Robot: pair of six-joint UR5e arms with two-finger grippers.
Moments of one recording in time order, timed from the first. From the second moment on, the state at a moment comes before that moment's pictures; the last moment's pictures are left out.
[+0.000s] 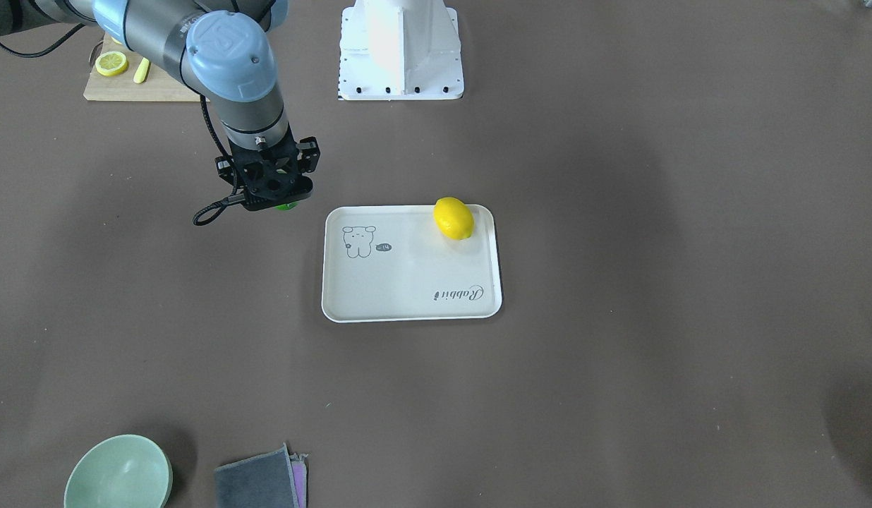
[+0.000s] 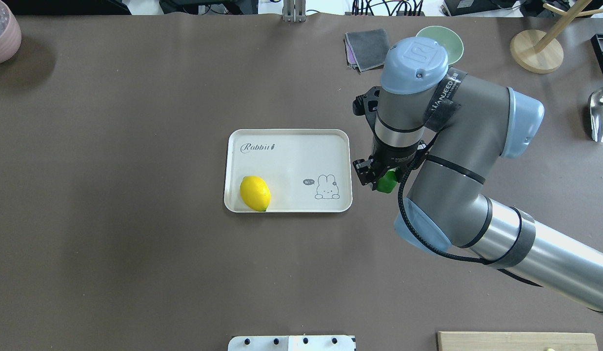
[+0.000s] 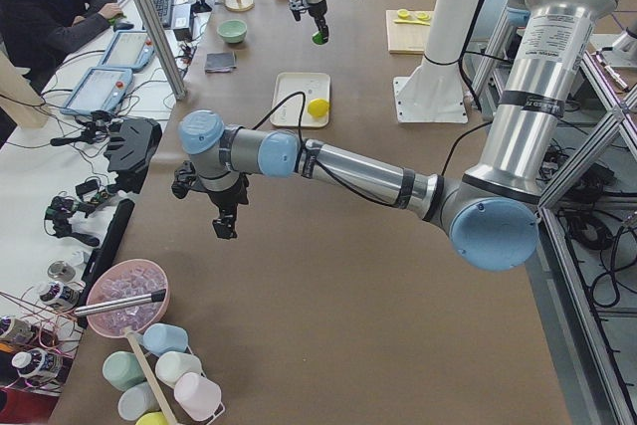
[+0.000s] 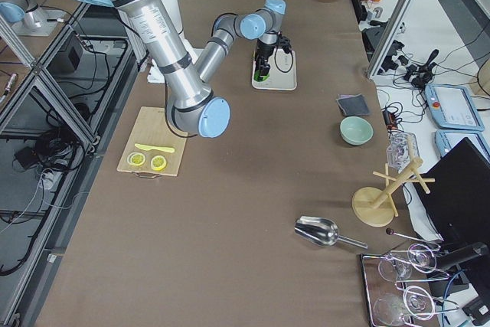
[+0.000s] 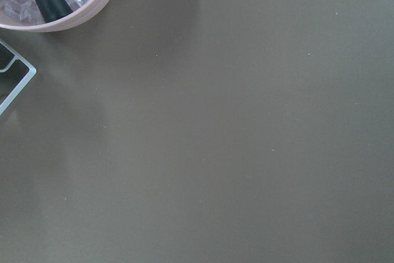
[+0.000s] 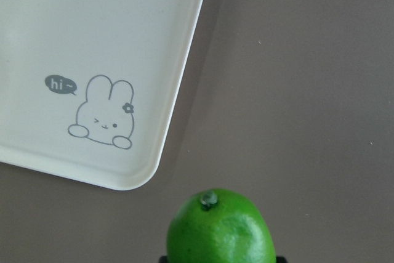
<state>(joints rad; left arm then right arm) -1.47 -1.82 -1.61 -1.39 -2.37 -0.01 0.66 -0.94 1.83 -1.96 2.09 0.74</state>
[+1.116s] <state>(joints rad) -1.46 -1.82 -1.61 -1.38 -2.37 -0.02 0.62 -0.90 1.83 -1.89 2.09 0.93</state>
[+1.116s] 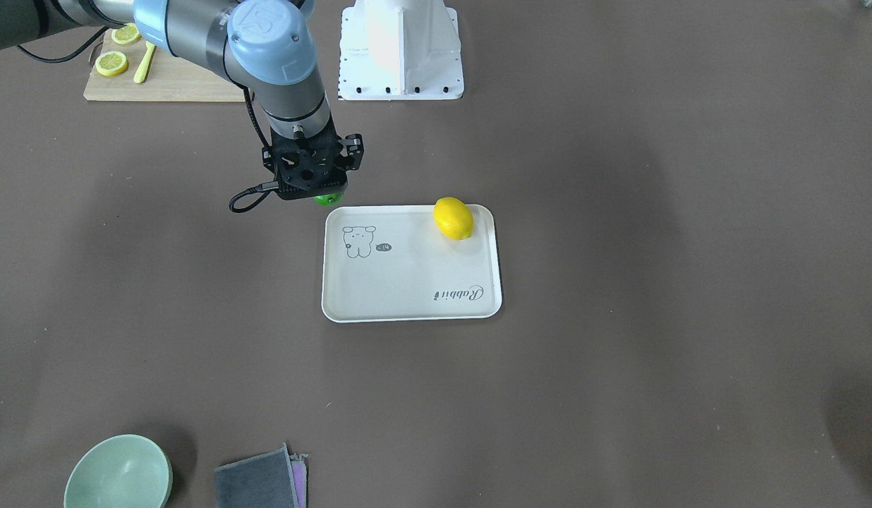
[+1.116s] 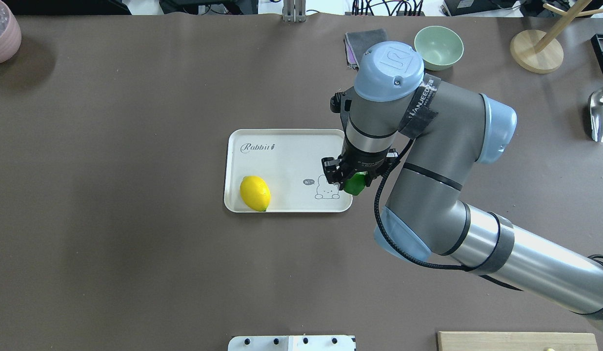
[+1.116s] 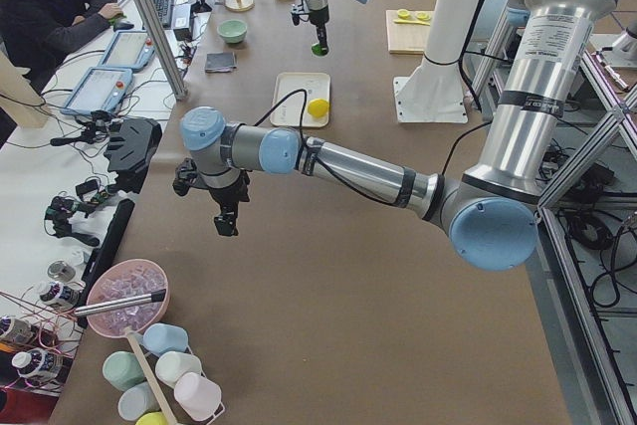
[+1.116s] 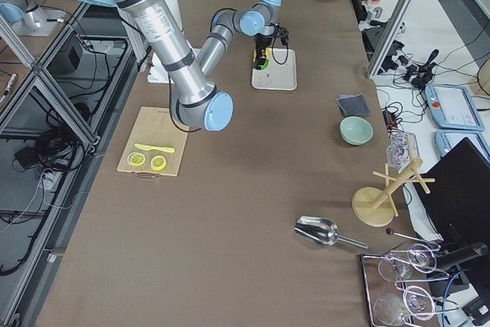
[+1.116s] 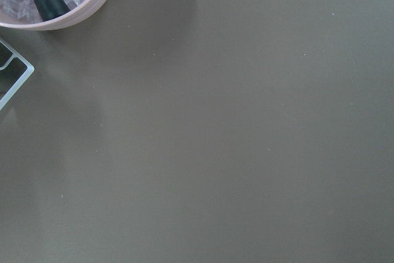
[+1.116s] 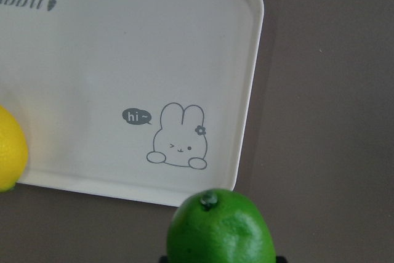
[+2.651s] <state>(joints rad) -1.45 -1.82 -1.62 -1.38 -2.37 -0.04 0.62 -0.88 1.73 -1.79 2.06 0.96</state>
